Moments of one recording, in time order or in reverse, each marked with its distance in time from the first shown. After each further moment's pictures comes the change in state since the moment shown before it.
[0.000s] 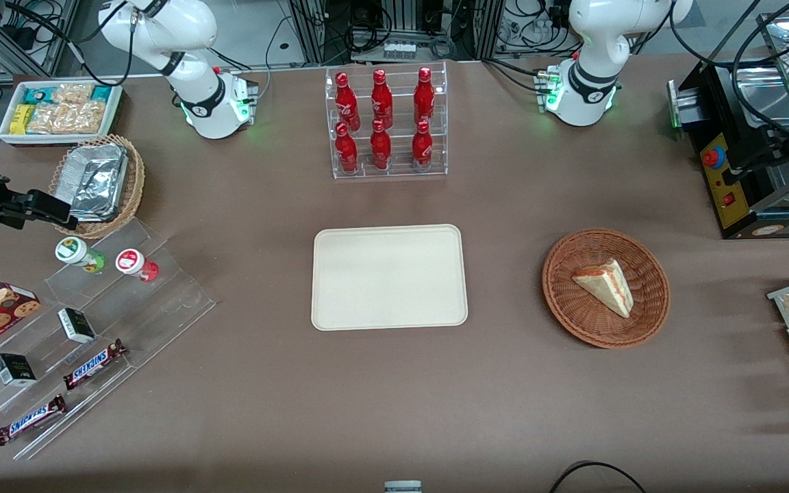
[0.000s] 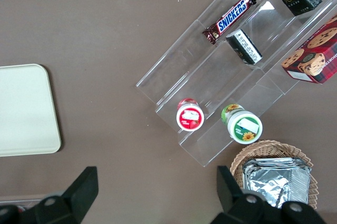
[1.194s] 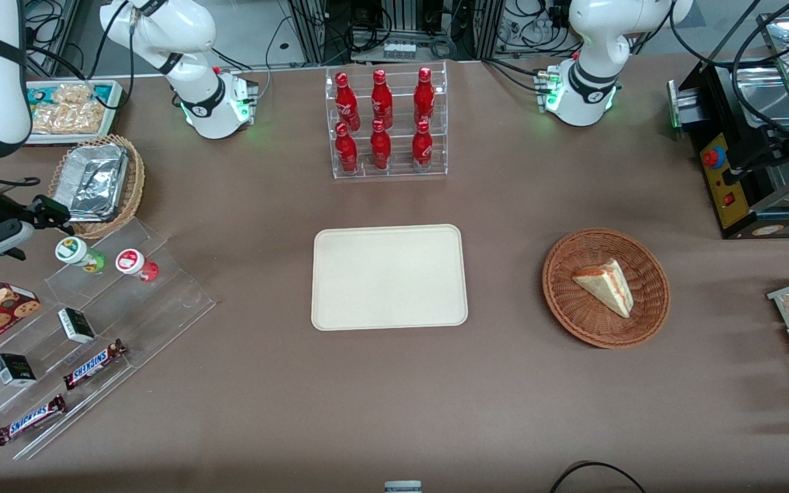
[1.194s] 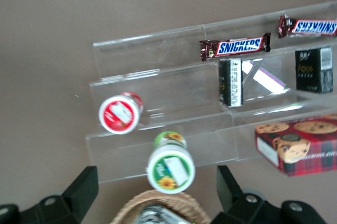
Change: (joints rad) arm -0.157 -0.055 -0.012 -0.396 -0.052 0.437 -0.843
